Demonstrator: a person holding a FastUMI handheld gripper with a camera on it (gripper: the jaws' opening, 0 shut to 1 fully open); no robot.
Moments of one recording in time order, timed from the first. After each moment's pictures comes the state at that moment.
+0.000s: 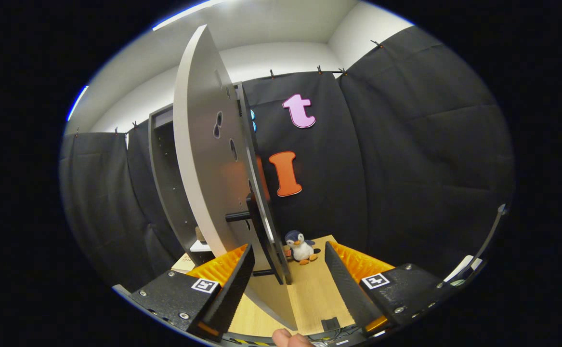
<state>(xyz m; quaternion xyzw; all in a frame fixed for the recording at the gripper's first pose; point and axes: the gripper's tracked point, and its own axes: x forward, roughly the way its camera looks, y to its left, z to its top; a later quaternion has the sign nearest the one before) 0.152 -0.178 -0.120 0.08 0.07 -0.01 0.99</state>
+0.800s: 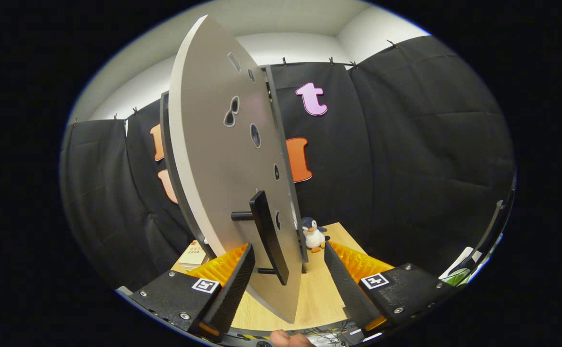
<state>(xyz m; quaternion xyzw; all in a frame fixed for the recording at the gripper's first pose) 0.150 -0.068 -0.126 0.05 0.11 -0.02 0.99</state>
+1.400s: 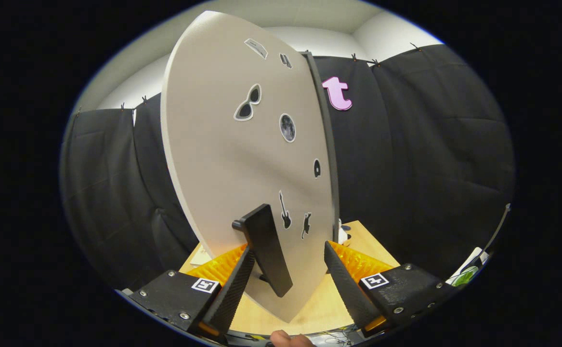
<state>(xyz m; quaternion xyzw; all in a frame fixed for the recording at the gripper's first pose) 0.202 0.041 -0.121 0.04 0.13 0.01 0.99</state>
